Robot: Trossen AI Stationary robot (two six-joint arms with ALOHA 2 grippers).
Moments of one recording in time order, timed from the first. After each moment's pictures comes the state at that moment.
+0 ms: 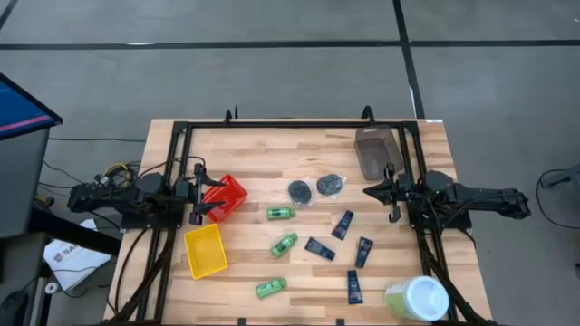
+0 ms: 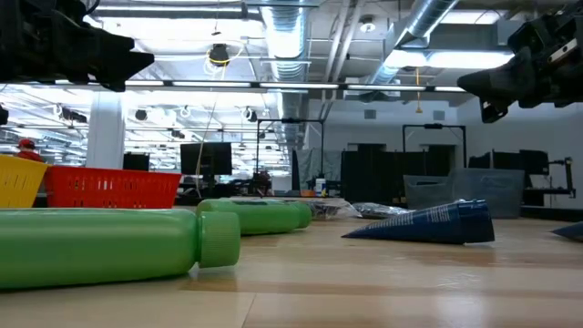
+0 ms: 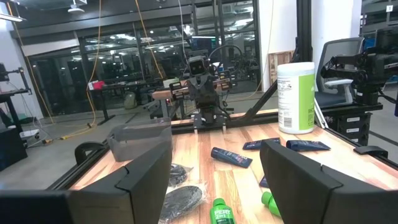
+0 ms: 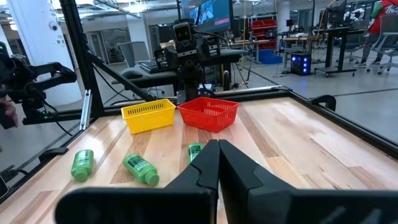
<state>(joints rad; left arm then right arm) -0.03 0.00 0.01 0.11 -0.05 0.13 -0.05 0.01 0.01 0.01 0.00 0.10</state>
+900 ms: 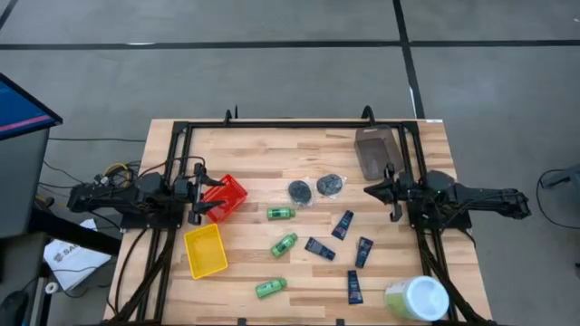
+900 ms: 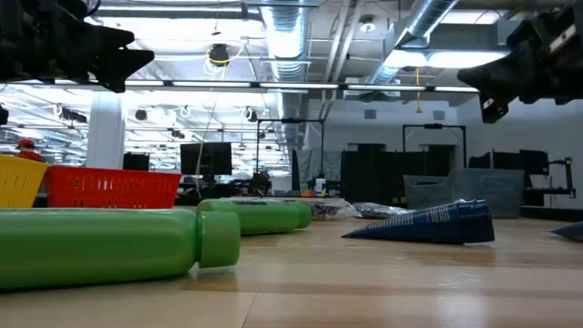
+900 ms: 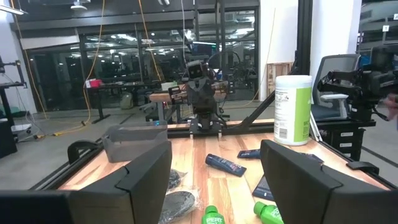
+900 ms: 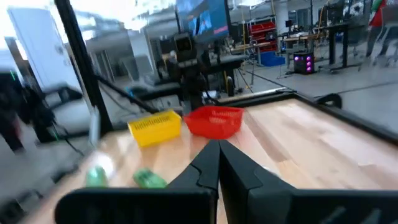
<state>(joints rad) -0.03 0.00 0.01 0.14 -0.05 0.06 -0.05 0.01 0.01 0.06 0.00 0.23</state>
